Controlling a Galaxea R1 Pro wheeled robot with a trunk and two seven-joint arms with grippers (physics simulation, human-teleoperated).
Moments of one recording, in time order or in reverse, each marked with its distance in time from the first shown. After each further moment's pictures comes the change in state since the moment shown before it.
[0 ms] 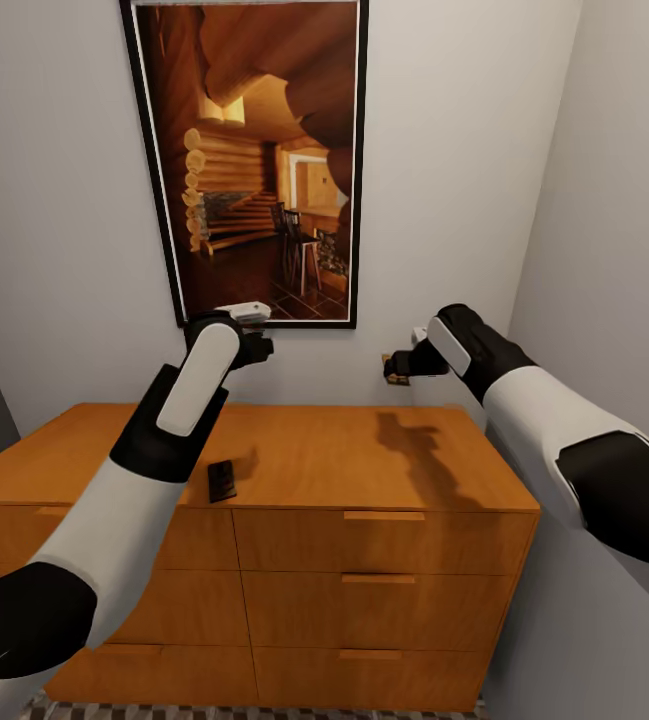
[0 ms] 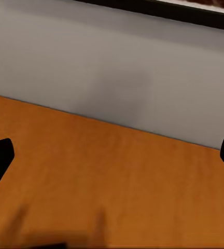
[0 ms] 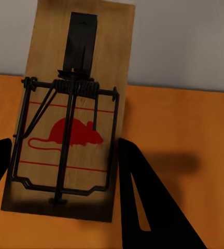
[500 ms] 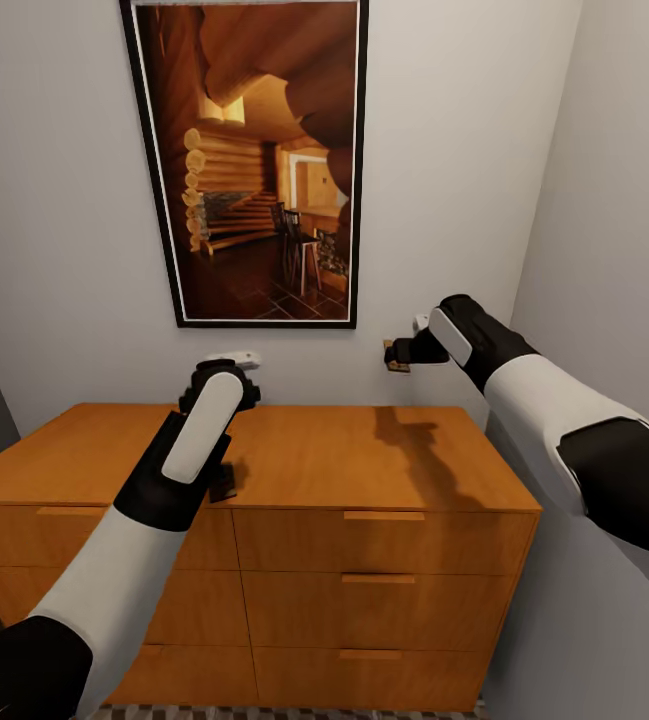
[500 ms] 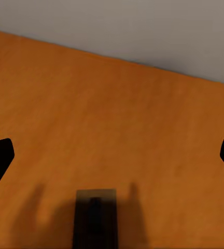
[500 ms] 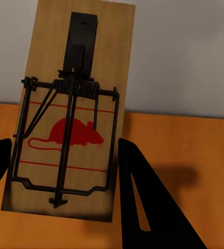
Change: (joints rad) left arm 0.161 -0.006 0.011 -0.040 -0.020 0.025 0.149; right arm -0.044 0.004 0.003 0.044 0.001 -0.073 0.008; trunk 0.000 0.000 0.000
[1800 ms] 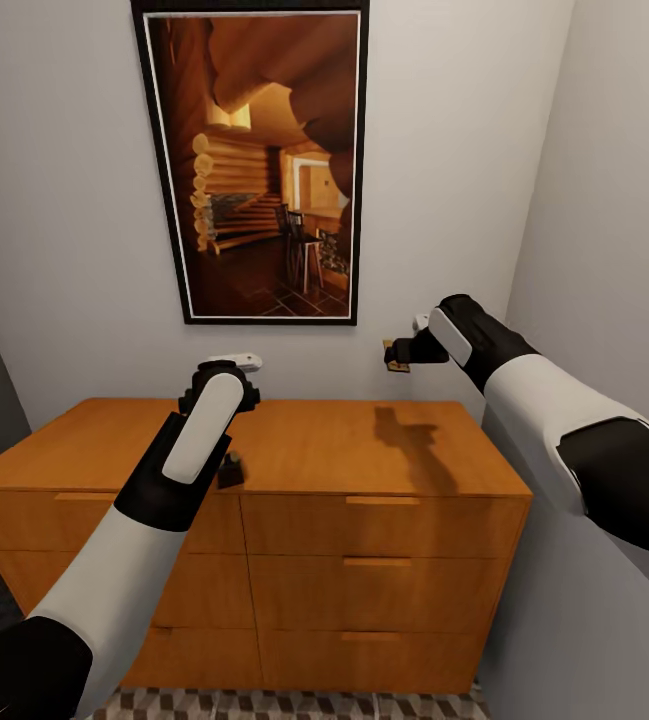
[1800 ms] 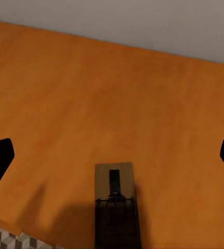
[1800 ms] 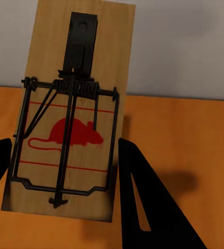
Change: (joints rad) left arm 0.002 0.000 0.002 0.006 -0.001 0.028 0.001; right arm 0.000 0.000 0.003 0.001 -0.001 0.000 0.000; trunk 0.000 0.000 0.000
